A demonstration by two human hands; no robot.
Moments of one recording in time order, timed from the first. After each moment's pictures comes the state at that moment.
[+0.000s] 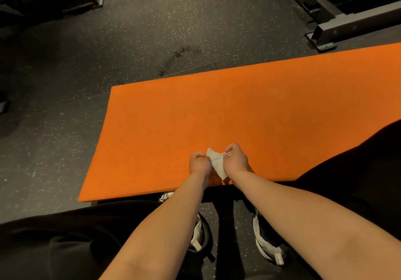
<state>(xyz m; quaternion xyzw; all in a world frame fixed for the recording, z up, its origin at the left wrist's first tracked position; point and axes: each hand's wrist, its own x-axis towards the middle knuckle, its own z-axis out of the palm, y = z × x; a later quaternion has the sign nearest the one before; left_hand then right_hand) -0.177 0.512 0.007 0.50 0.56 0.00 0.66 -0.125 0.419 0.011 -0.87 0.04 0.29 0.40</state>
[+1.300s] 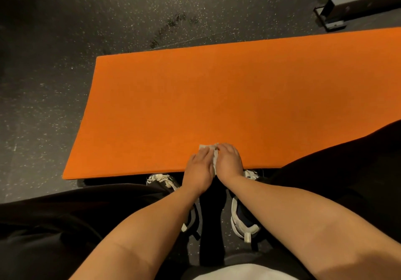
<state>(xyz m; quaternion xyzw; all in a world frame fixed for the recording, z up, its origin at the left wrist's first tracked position) -0.236 0.485 -0.027 0.94 0.17 -0.14 0.26 -0.153 0.385 -0.027 -0.91 -0.15 0.27 0.27</state>
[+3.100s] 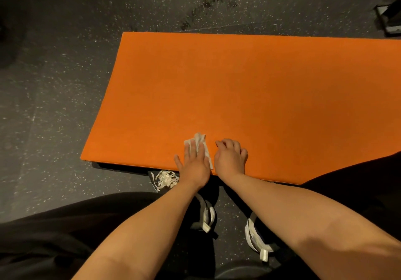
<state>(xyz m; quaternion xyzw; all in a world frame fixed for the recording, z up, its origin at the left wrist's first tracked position) -0.255 0.545 -0.034 0.86 0.37 -0.22 0.26 -0.161 0.459 -0.036 -0.92 -0.29 0.25 0.12</state>
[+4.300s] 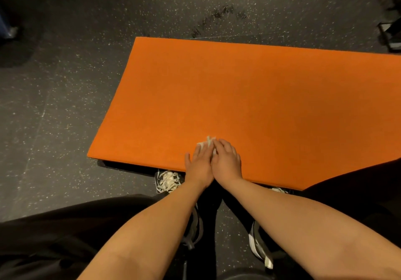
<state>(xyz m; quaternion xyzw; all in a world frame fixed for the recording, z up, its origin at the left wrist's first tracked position) -0.257 0.552 -0.031 0.87 0.34 -0.15 0.33 -0.181 0.476 -0.018 -0.88 -0.27 0.29 0.25</state>
